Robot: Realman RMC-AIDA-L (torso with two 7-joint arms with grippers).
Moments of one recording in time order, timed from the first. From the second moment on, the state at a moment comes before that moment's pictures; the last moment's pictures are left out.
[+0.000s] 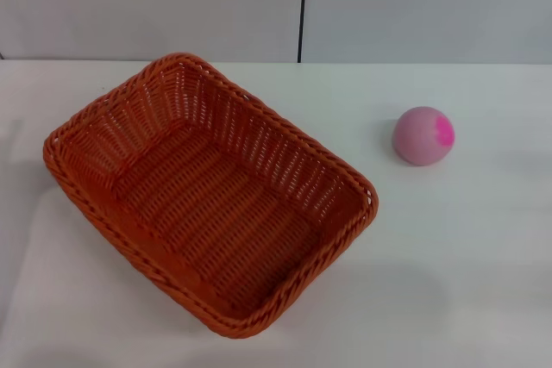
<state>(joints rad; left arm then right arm) -0.27 -2.07 0.21 -0.11 1.18 1.94 -0.59 0.32 2.07 0.19 -0.14 -1.31 -1.53 0.76</state>
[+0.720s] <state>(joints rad) -0.30 -2.06 0.38 0.06 1.19 1.91 -0.62 0.34 2.07 0.13 -0.13 -1.34 -1.52 0.76</state>
